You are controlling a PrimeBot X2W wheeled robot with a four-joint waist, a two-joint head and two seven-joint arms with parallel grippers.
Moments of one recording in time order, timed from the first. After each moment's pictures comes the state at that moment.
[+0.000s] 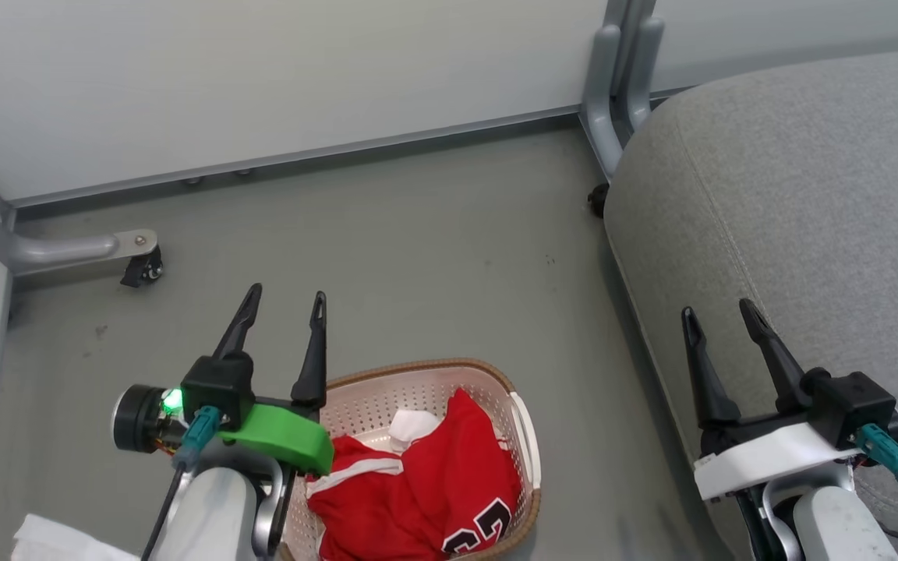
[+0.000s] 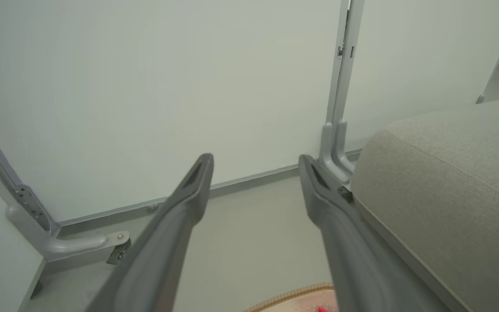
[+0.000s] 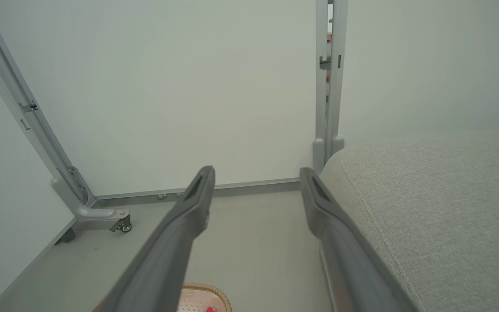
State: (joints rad) left arm -0.25 0.05 -0.19 0.35 -0.11 -0.07 -0.26; right arm -0.09 -0.05 0.04 0.11 0.21 0.13 -0.26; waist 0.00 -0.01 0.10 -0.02
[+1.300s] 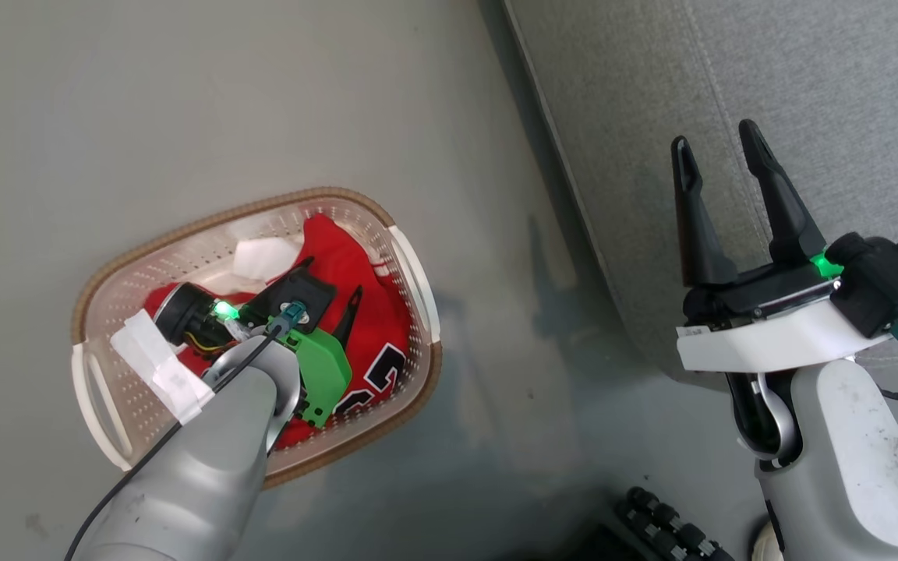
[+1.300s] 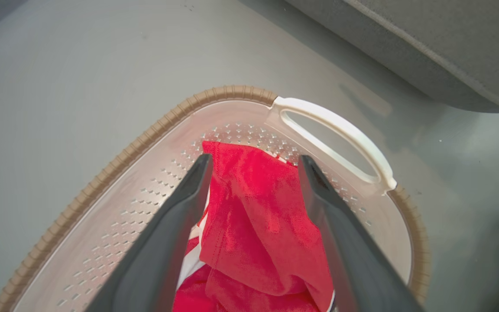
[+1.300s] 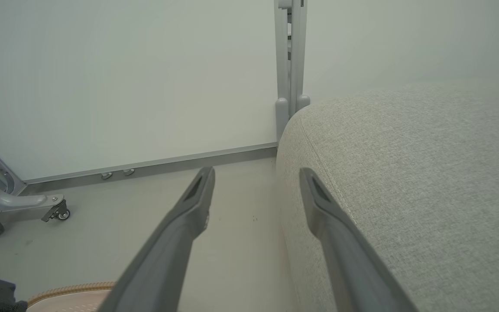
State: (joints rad) left arm -0.76 0.09 -0.61 1.09 -0.11 -0.13 -0.26; right arm -0.35 -0.05 0.10 -0.04 0.27 0.13 -0.26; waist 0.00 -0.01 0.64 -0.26
